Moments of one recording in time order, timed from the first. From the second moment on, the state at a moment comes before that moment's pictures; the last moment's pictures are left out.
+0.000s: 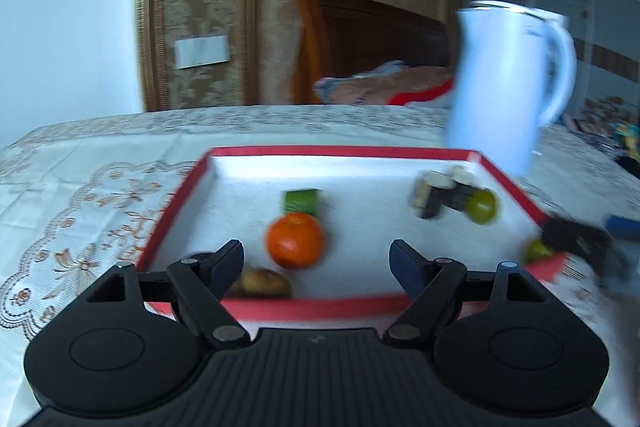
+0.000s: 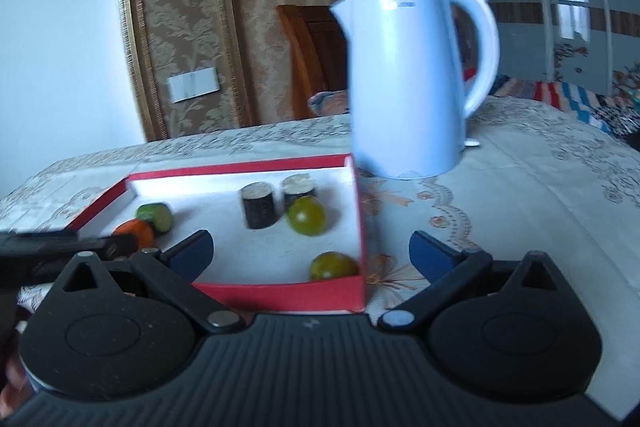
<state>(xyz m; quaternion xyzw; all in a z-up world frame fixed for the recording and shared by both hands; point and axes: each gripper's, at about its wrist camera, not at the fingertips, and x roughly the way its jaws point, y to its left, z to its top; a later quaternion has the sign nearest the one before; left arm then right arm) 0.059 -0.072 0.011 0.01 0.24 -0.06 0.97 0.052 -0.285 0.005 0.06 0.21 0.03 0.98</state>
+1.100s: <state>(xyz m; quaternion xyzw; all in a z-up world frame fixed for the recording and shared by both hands) 0.019 -0.075 -0.004 0.06 0.27 -0.09 0.96 0.046 -0.296 0.004 0.10 0.24 0.07 0.96</state>
